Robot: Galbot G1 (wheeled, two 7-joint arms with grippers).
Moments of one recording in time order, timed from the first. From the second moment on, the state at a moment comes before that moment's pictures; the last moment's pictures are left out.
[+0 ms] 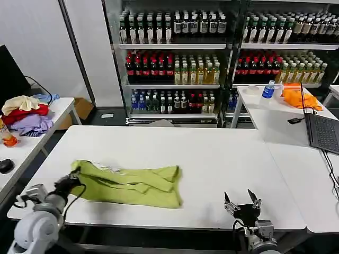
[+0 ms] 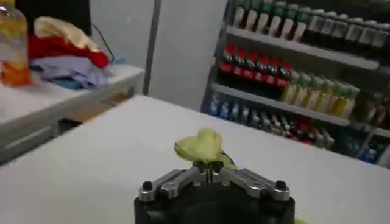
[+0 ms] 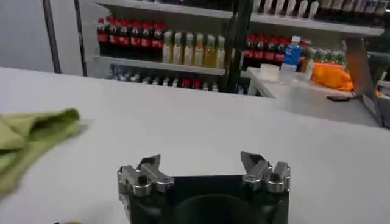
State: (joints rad) left arm 1.31 -0.99 -0.67 -1.92 -0.90 0.41 -0.28; right arm -1.54 1.20 0.46 2.11 0.26 -0.36 0.22
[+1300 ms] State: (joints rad) left arm 1.14 -1.22 -0.21 -1.96 -1.02 0.44 -0.26; right arm -1.56 1.19 0.45 2.10 0.25 -0.35 0.22
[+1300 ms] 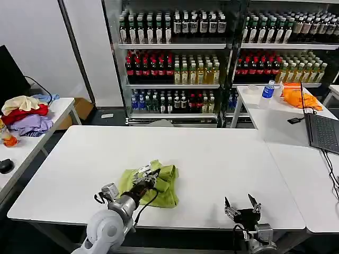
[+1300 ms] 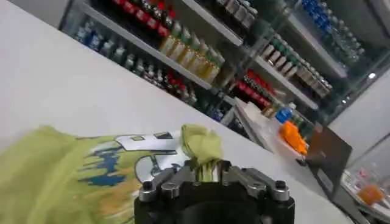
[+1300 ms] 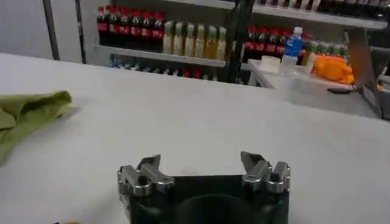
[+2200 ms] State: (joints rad) left arm 1.23 -1.16 -0.44 -1.89 -0.84 0.45 -0.23; right arm -1.57 1.20 0.46 2.13 0.25 -0.35 0.22
